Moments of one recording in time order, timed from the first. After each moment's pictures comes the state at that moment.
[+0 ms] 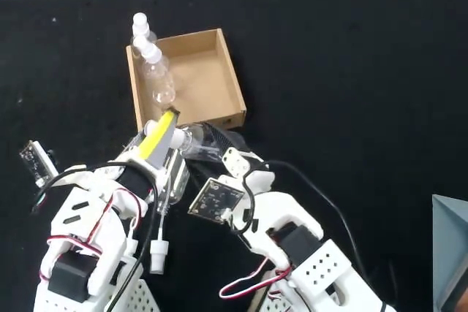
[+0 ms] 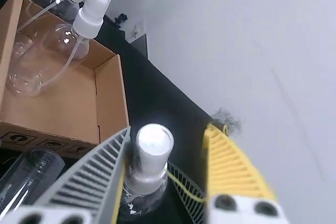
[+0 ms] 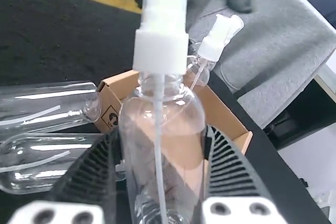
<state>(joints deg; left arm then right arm) 13.2 -104.5 72.1 48.8 50.4 -38.0 -80.7 90.2 15.4 36.1</state>
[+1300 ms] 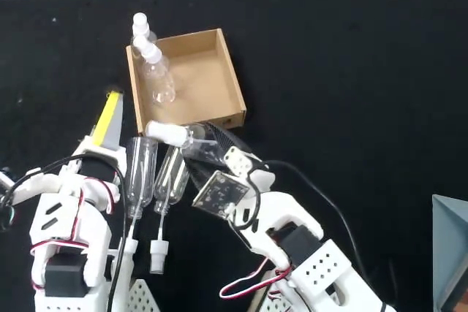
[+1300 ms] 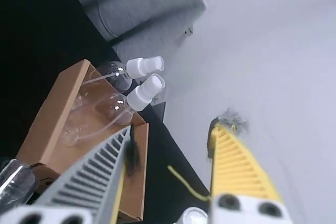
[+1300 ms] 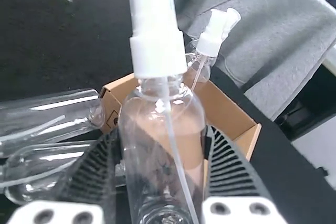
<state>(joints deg) -4.7 -104.7 72.1 47.3 57.9 -37.6 -80.7 90.1 15.4 29.2</state>
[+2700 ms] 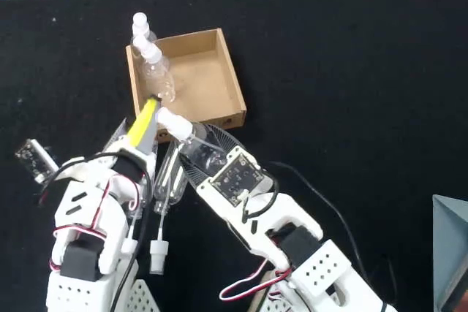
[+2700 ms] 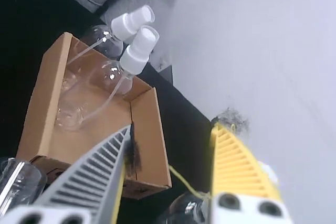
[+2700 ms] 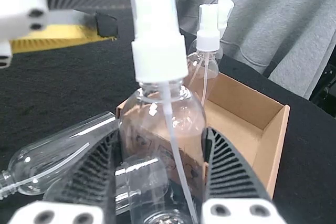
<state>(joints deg) 3.9 -104.1 83.2 36.9 46.5 -39.0 -80.7 90.0 15.4 13.8</state>
